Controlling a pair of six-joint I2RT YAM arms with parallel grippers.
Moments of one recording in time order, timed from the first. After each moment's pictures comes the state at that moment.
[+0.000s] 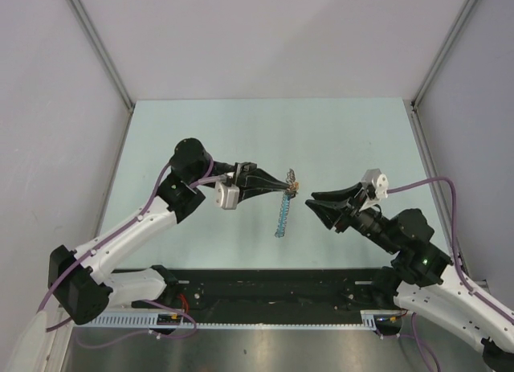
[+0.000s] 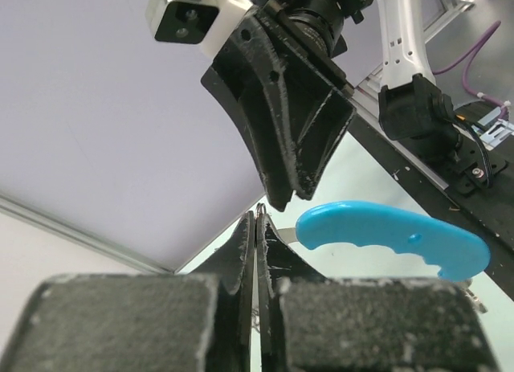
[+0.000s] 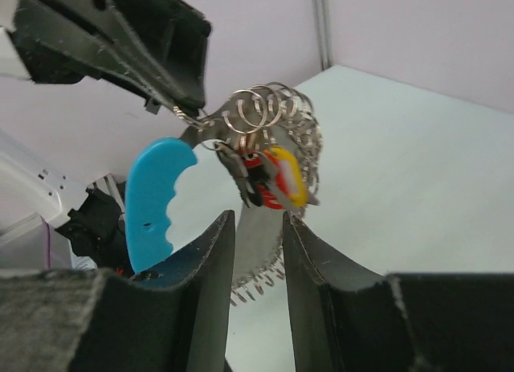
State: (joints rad) left arm -0.70 1.16 0.99 0.35 1.18 0.58; right arm 0.87 0.45 0.61 0.02 -0.07 0.25
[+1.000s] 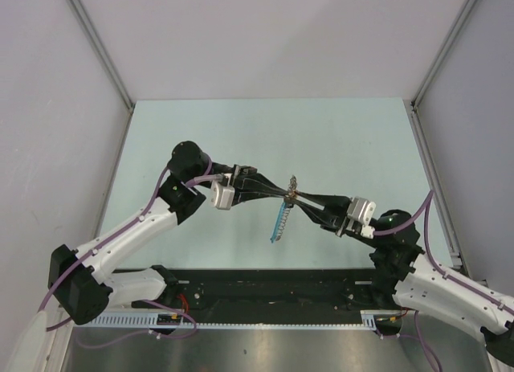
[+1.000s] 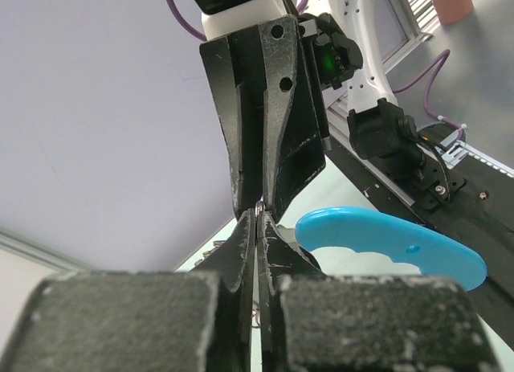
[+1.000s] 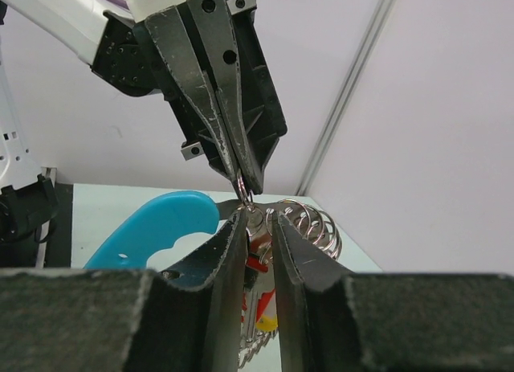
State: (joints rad) left arm -0.70 1.16 0.96 0.46 1.26 0.45; right arm 0.91 0.61 0.45 0.63 -0.31 -0.22
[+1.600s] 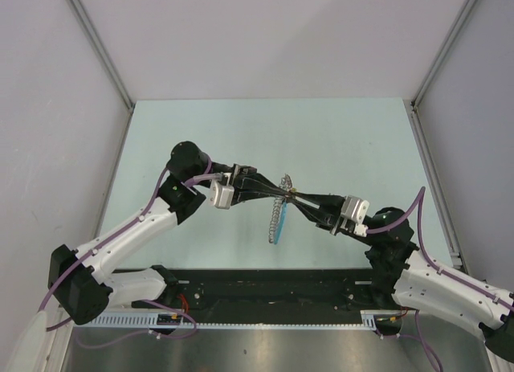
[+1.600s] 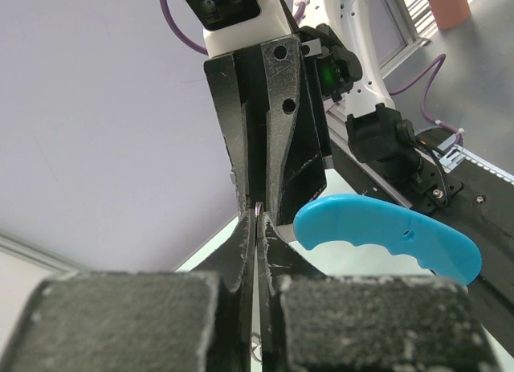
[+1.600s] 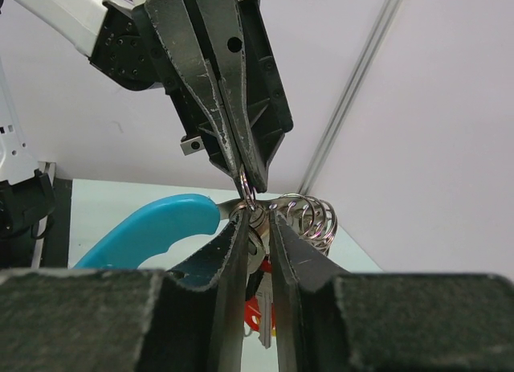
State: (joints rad) left arm -0.70 1.16 0.96 0.48 1.26 0.42; right arm 0.92 0.66 0.46 0.68 -0.32 -0.23
